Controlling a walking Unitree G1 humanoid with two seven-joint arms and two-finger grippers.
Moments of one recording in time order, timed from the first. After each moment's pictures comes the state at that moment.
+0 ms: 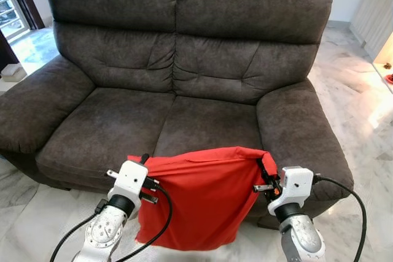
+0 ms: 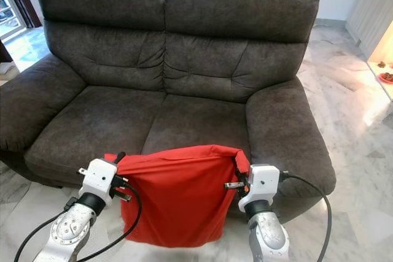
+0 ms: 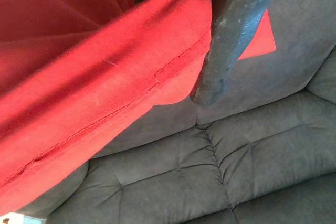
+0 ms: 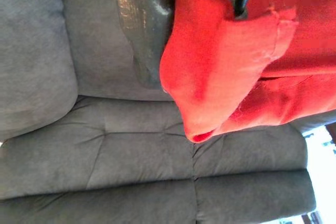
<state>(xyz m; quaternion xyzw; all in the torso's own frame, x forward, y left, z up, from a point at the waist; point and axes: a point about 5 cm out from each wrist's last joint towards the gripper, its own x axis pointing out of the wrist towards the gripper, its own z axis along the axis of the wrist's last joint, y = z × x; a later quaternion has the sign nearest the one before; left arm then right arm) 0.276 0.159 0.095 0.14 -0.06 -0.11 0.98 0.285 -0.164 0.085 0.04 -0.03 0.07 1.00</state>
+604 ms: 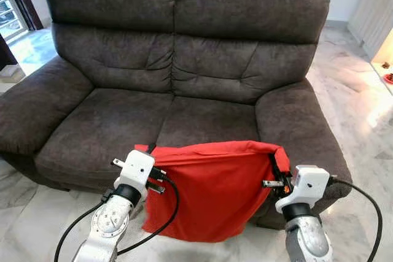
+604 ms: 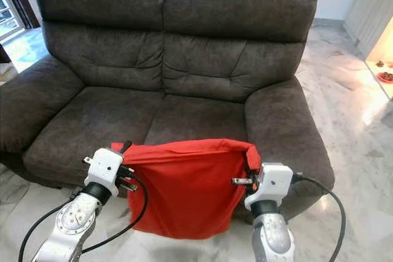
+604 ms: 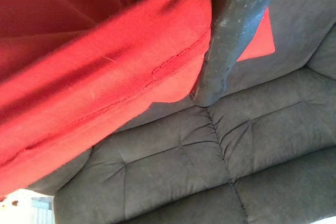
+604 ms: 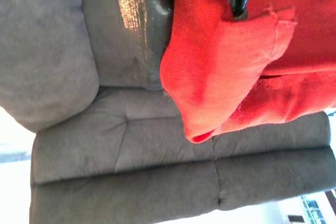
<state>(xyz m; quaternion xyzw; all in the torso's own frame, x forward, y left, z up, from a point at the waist) 0.284 0.149 0.119 0.14 -0.09 -0.11 0.98 0.272 -0.168 0.091 0.06 -0.05 0.03 1.00</state>
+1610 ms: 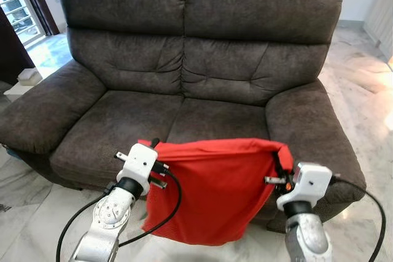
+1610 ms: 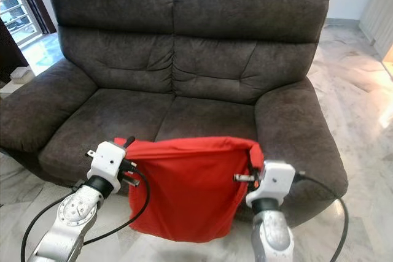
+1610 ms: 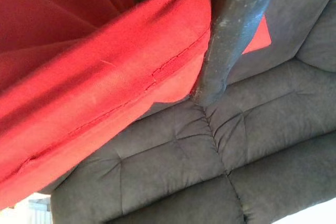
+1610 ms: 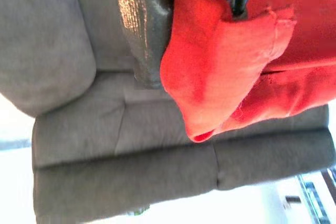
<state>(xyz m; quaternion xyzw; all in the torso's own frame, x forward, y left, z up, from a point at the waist) 0.292 0.145 0.130 0.14 -0.10 -0.13 0.98 0.281 -0.170 0.113 0.05 -0.09 0.01 1.00</state>
